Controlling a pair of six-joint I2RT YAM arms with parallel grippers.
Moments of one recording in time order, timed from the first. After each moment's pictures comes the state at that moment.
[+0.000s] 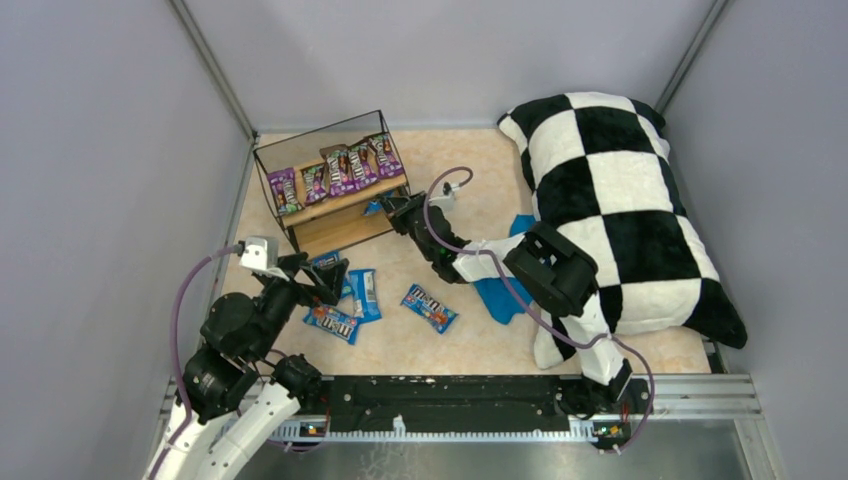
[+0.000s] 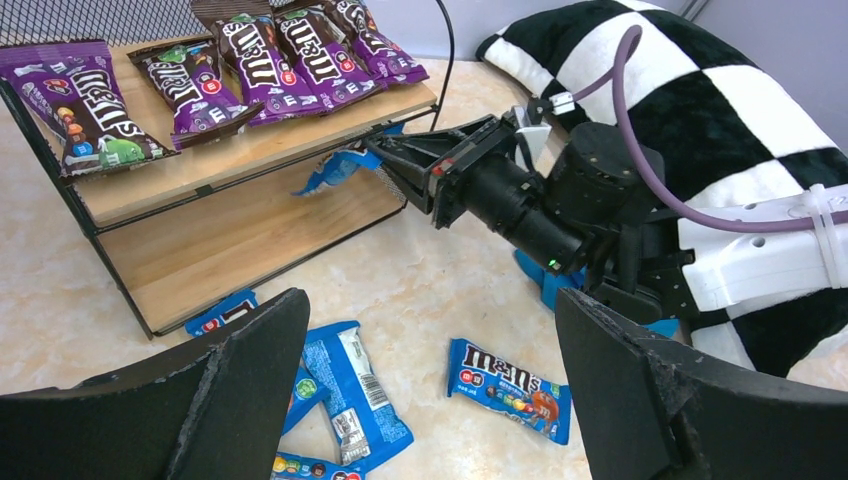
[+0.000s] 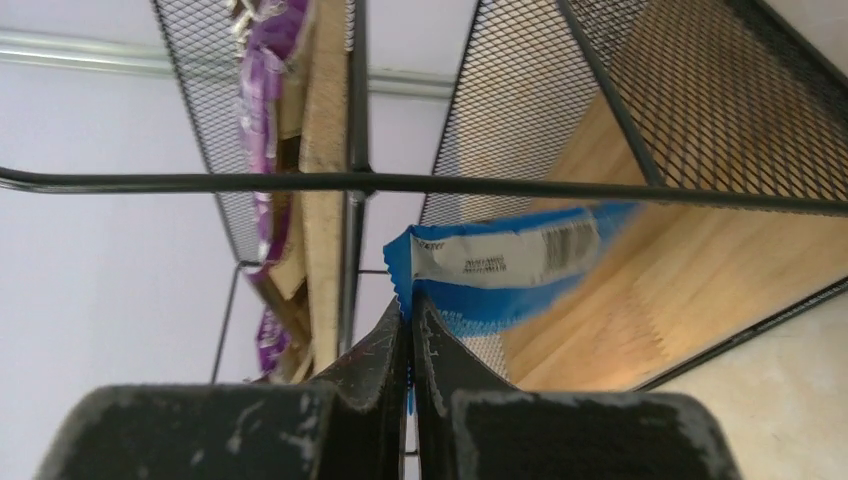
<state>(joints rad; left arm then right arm) -0.56 0.25 0.75 -0.55 -0.20 -0.31 0.90 2.15 1.24 0.88 0.37 1.42</state>
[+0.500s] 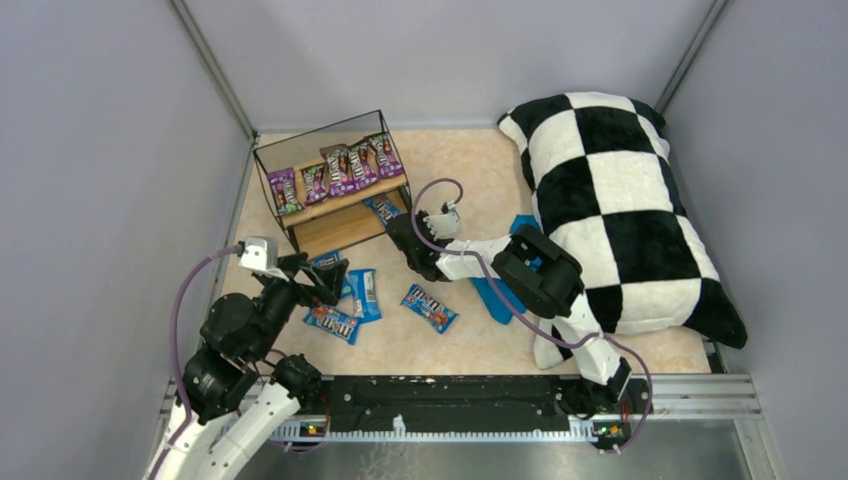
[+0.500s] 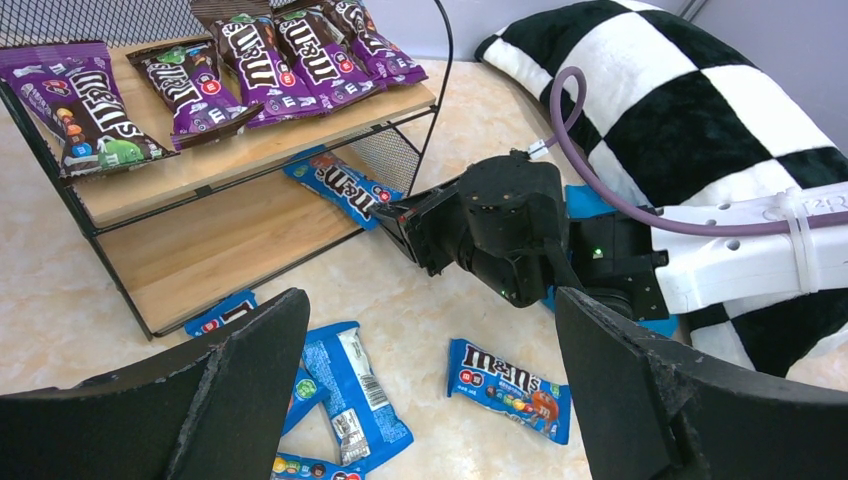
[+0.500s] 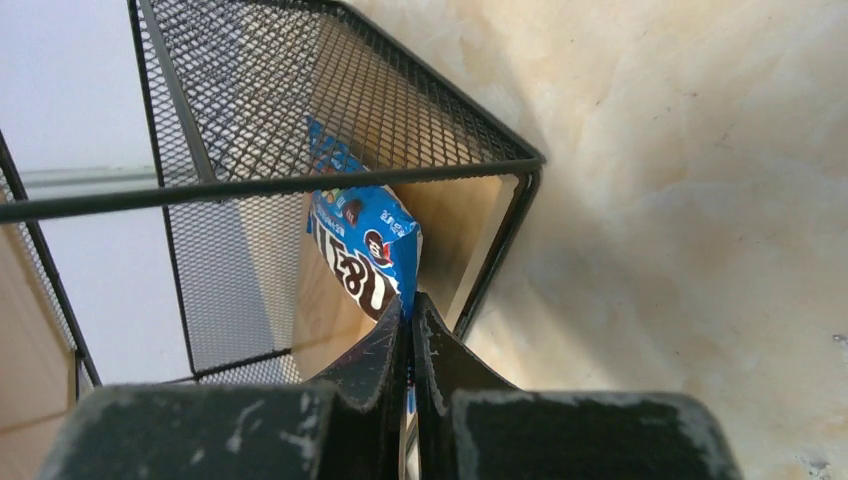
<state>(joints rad) -0.56 0.25 0.74 -0.54 -0.20 -0.31 0.96 2.24 1.41 0.30 0.64 1.58</state>
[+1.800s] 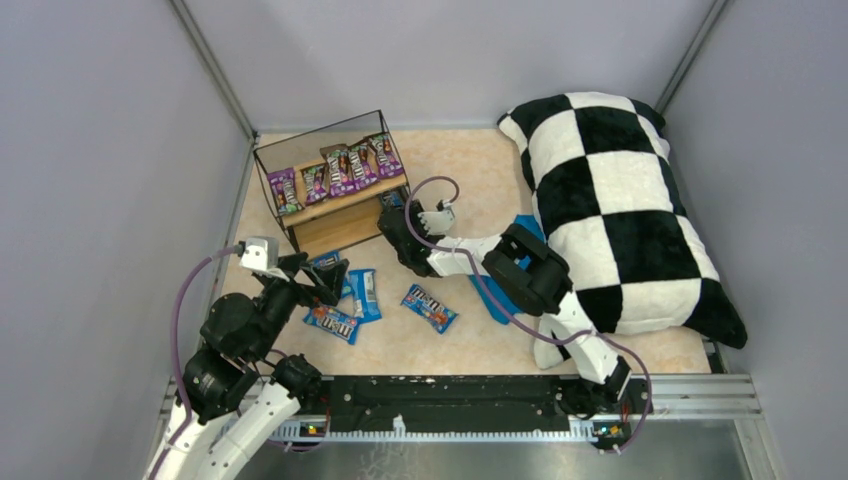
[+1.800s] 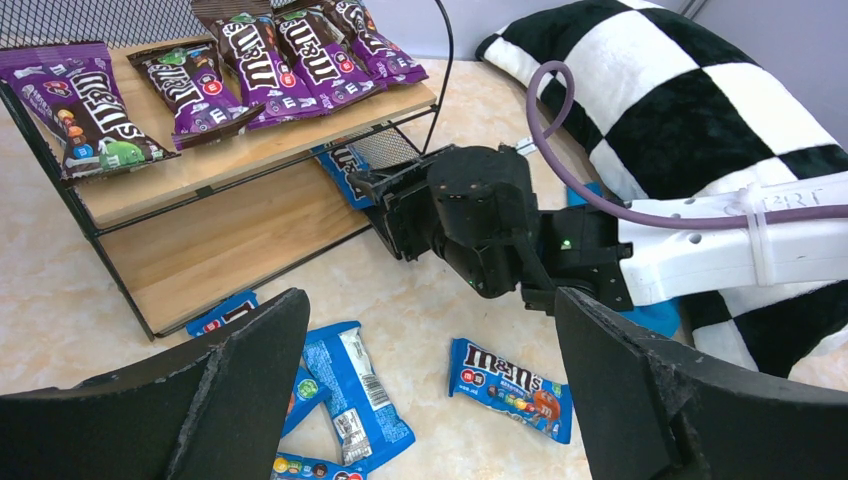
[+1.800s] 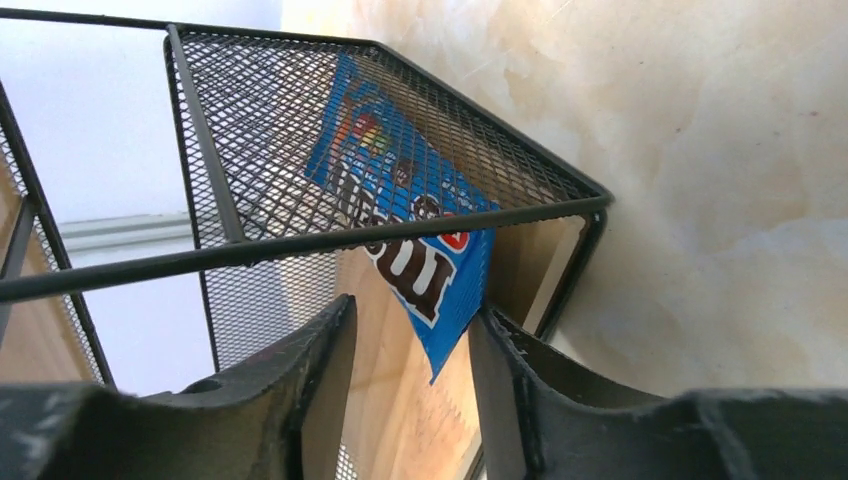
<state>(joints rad) -0.56 0.25 0.74 -0.55 -0.20 -0.30 0.96 2.35 1.59 0.20 0.75 1.67</state>
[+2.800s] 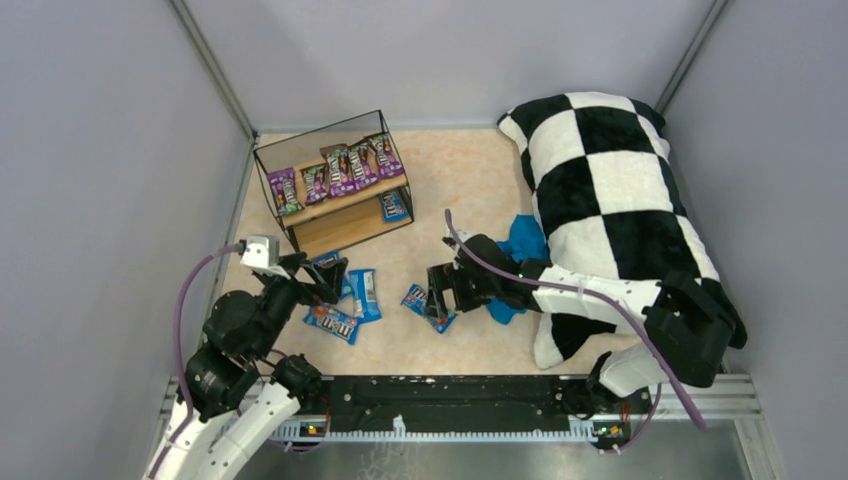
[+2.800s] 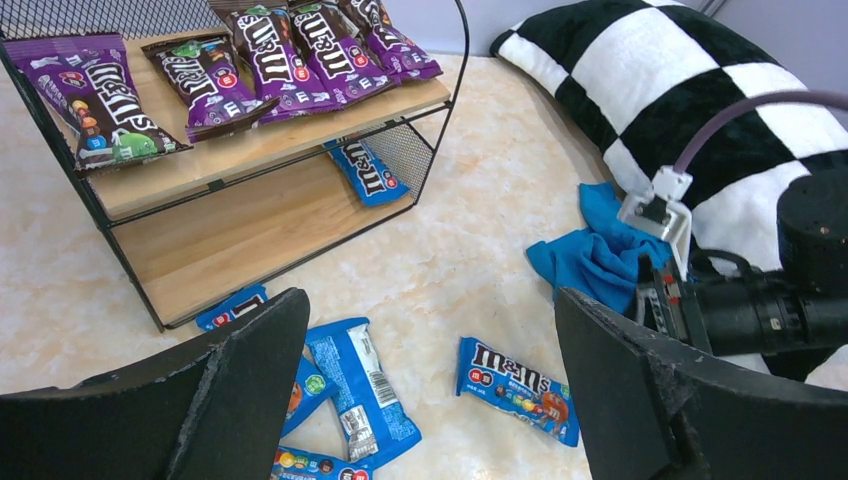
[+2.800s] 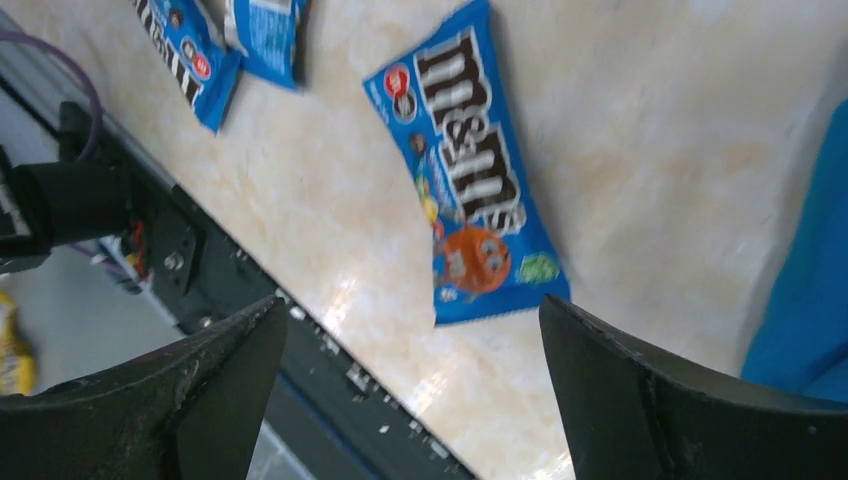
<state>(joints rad) -0.56 0.26 0.74 -0.55 -0.22 -0.31 0.95 1.45 0.87 -0.19 -0.12 0.57</state>
